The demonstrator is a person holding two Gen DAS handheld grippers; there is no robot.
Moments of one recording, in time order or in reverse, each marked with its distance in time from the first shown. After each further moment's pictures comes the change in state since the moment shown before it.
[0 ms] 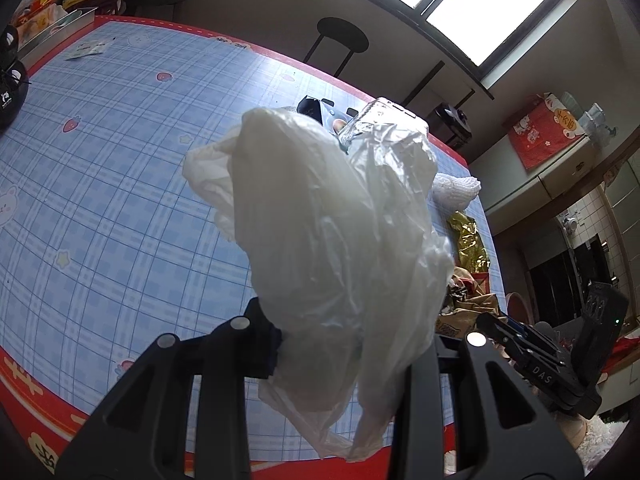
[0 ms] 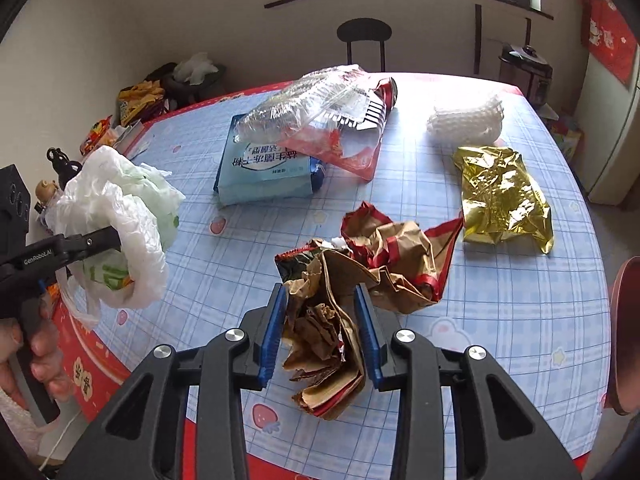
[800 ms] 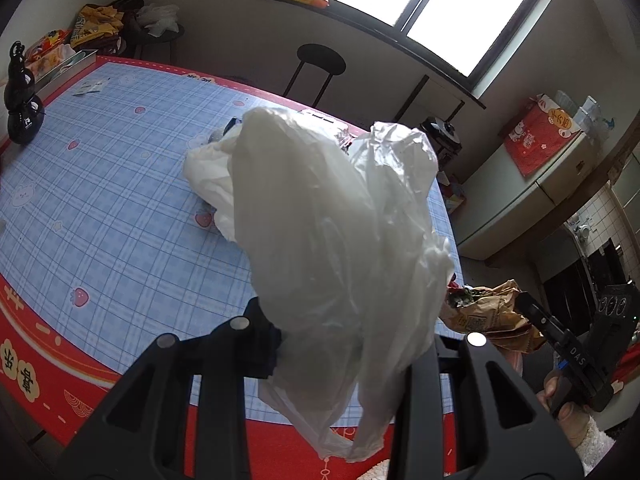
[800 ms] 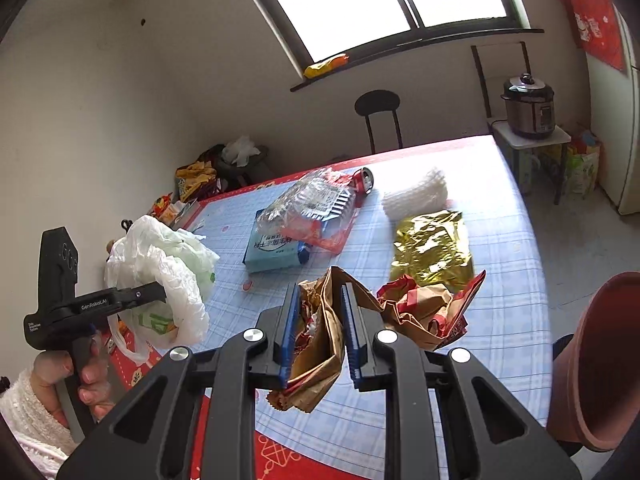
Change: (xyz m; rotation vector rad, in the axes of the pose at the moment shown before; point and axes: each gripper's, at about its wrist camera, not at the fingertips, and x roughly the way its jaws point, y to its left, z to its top) left arm -0.039 -0.163 -0.055 0.024 -0.116 0.071; right arm -0.135 -0.158 -0.008 0.093 -0.245 0.217
